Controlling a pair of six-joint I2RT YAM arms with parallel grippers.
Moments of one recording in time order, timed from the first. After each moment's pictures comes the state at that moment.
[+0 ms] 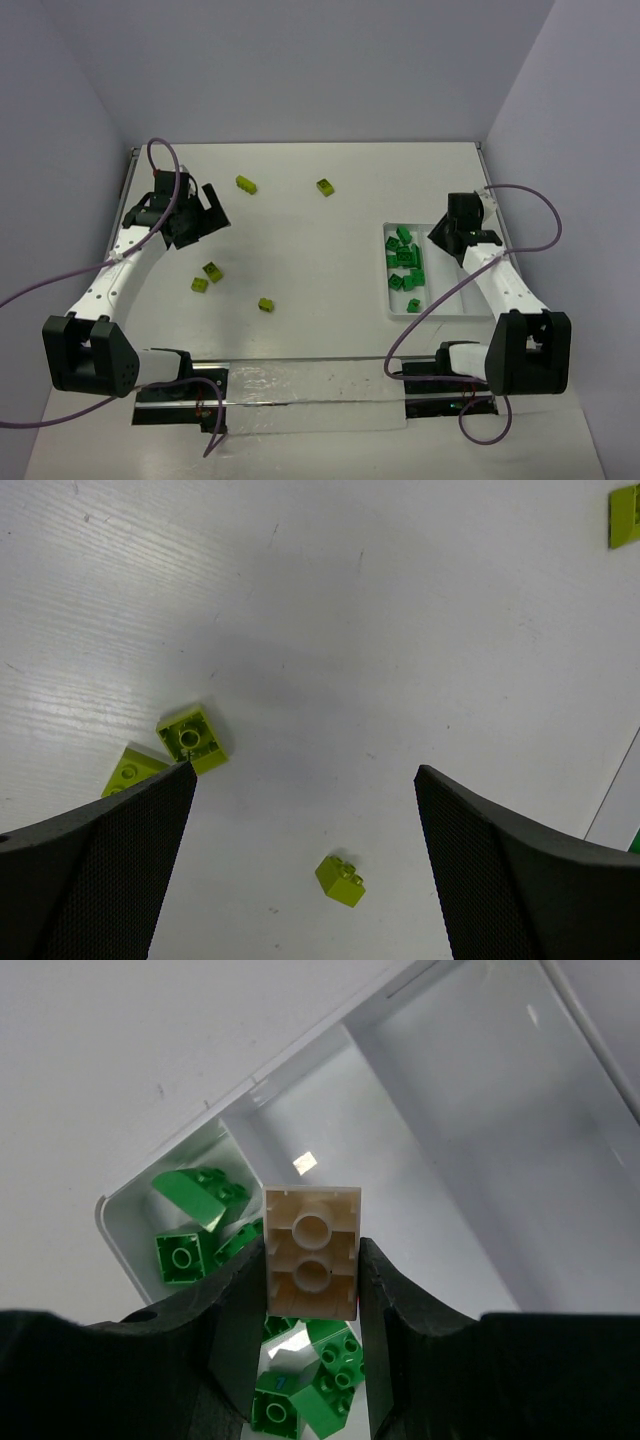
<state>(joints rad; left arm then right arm) -0.16 1.30 1.10 -0.68 -0.02 -0.54 -0.02 1.23 0.78 -0.38 0.24 0.62</state>
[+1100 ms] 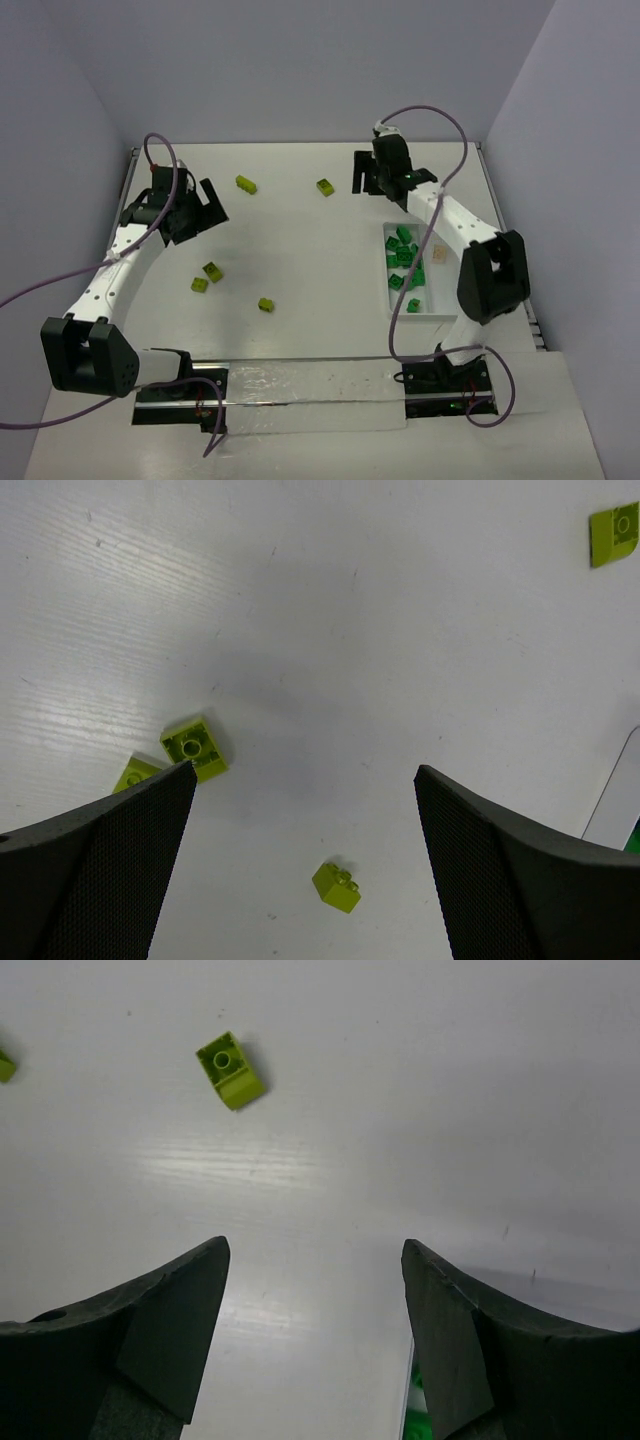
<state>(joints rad) -0.16 1.30 1.13 -0.69 -0.04 -0.54 0.36 1.68 1.36 -0.33 0.14 0.29</state>
